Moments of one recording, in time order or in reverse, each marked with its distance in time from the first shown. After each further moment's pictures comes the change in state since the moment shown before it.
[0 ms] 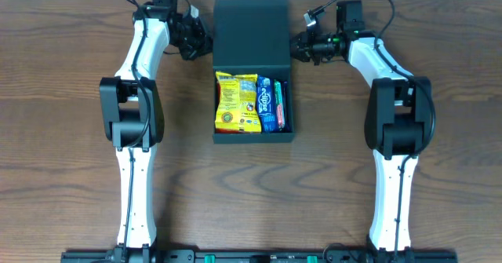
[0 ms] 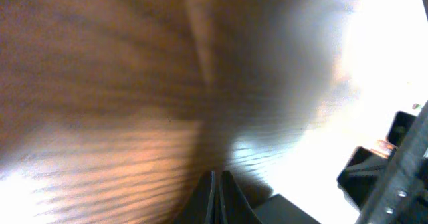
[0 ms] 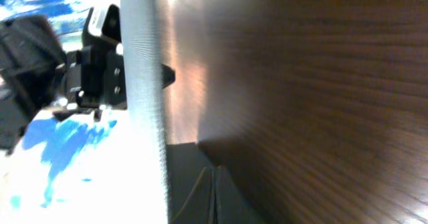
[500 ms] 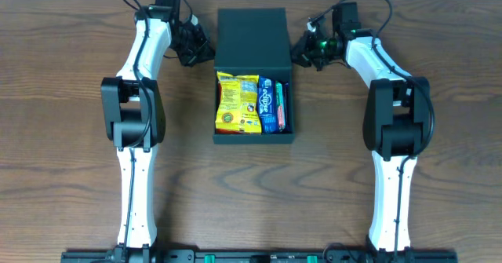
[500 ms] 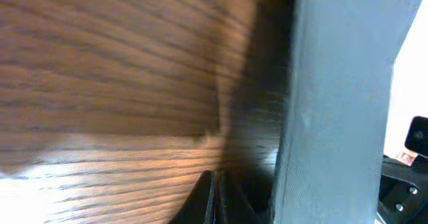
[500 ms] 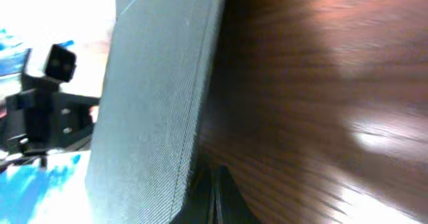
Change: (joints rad) left arm -0.009 0.000 0.000 -0.118 -0.095 -0.004; right arm 0.017 -0.011 0.000 -0.108 0.216 0.052
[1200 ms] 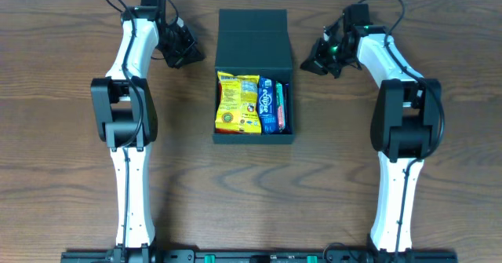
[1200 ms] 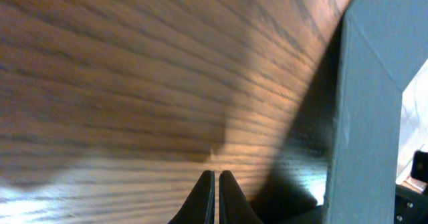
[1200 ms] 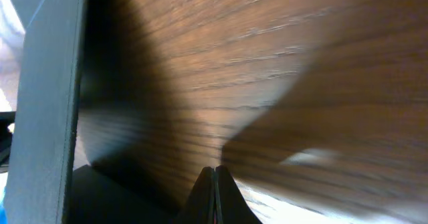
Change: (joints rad) left arm 0.050 0.000 -0.005 -0.046 -0.053 0.026; right arm -0.039 -0.036 0.000 -0.232 0.221 -0.080
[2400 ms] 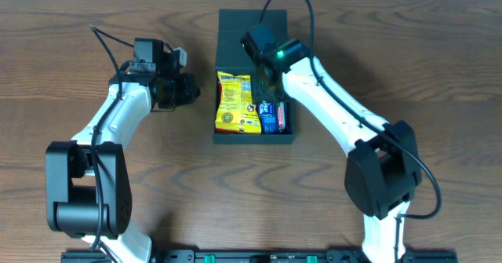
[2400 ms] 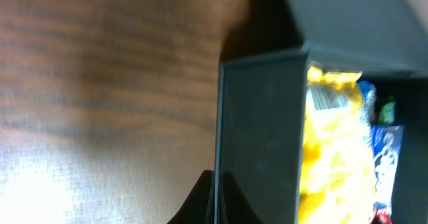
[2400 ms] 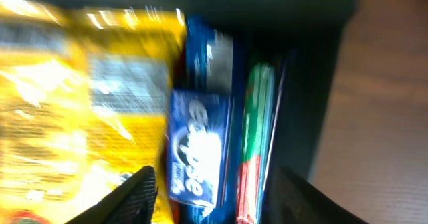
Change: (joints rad) left arm -0.042 -0.807 -1.118 0.577 -0.137 0.257; right arm 0.507 -0.381 -0.100 -0.328 0.765 -0.016
